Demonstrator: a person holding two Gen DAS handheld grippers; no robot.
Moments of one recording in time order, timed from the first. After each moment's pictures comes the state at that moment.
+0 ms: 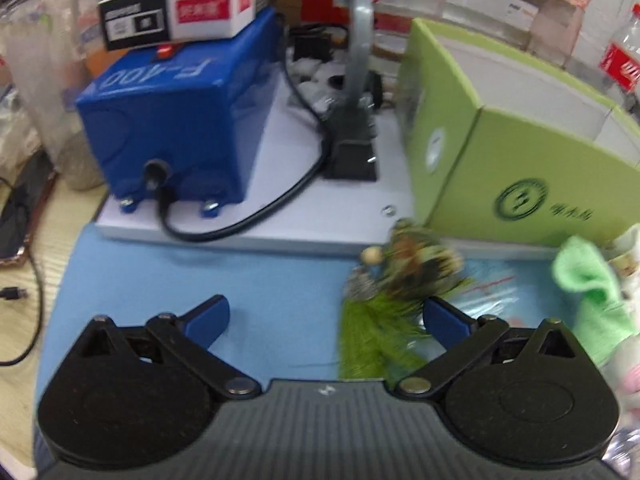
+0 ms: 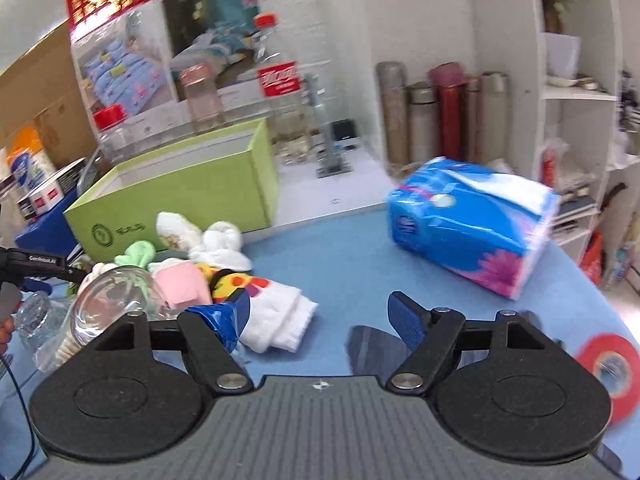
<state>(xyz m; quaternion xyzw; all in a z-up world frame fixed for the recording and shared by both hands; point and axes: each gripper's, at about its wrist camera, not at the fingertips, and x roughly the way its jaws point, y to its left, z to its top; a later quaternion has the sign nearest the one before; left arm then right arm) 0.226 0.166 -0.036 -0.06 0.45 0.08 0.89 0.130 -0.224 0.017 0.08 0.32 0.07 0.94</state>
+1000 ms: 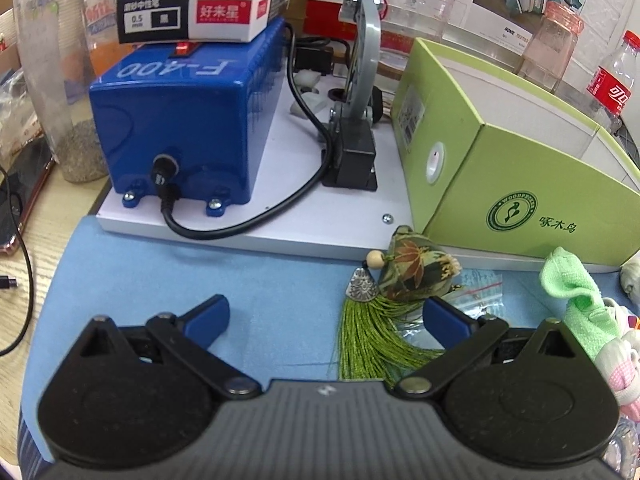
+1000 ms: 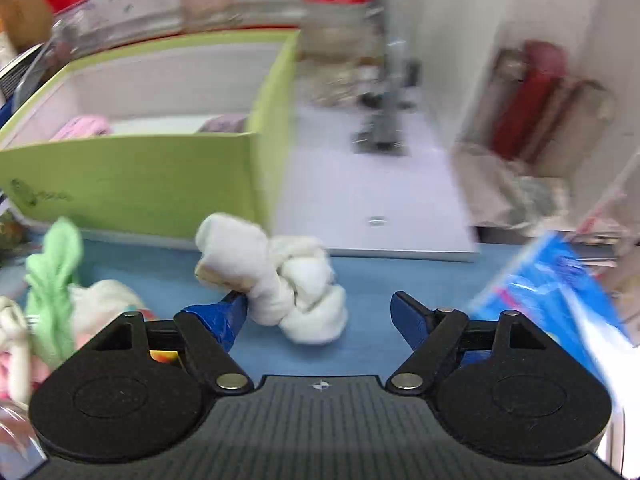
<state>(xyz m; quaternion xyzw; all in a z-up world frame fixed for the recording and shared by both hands) 0.217 0.174 -0.033 -0.11 0.43 0.05 0.90 0.253 -0.193 0.021 -0.06 0.44 0.04 0.90</state>
